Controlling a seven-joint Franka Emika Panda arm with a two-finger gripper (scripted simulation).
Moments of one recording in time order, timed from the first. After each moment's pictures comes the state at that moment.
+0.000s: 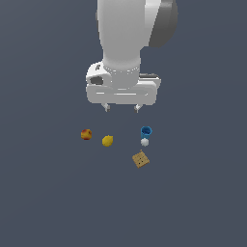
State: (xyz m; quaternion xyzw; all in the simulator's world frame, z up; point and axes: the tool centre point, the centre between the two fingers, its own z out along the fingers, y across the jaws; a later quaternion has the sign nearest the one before) arm 0.002 -0.005 0.306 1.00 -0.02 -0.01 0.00
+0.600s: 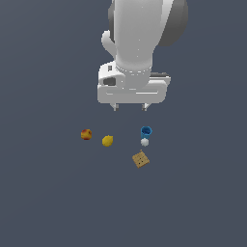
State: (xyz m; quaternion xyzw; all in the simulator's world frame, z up) arm -0.004 0.023 0.305 1.00 0.02 -0.02 0.01
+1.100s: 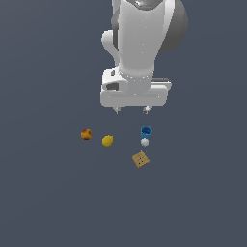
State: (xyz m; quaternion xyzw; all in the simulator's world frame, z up) arm -0.005 0.029 0.289 1.00 0.01 -0.02 0.01
